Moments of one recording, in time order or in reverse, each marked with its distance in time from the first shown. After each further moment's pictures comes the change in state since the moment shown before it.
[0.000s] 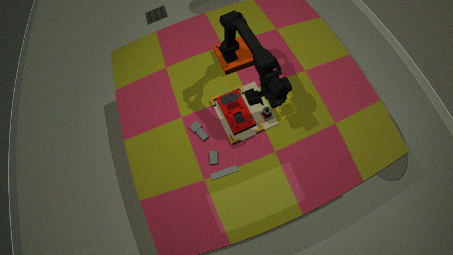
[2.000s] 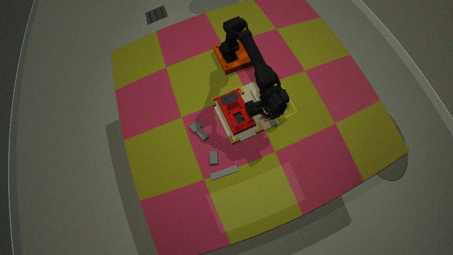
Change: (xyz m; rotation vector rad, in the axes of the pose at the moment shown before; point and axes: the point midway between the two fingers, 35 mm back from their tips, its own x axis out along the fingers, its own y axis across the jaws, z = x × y) arm 0.080 -0.012 -0.003 -0.033 0.056 -0.033
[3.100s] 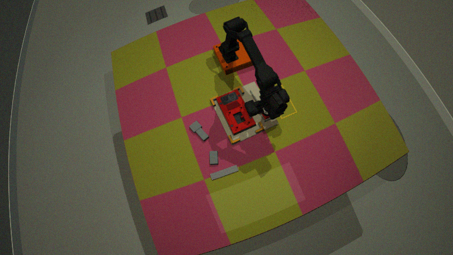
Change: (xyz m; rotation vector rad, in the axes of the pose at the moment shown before) arm -0.005 0.000 0.001 0.000 0.004 -0.001
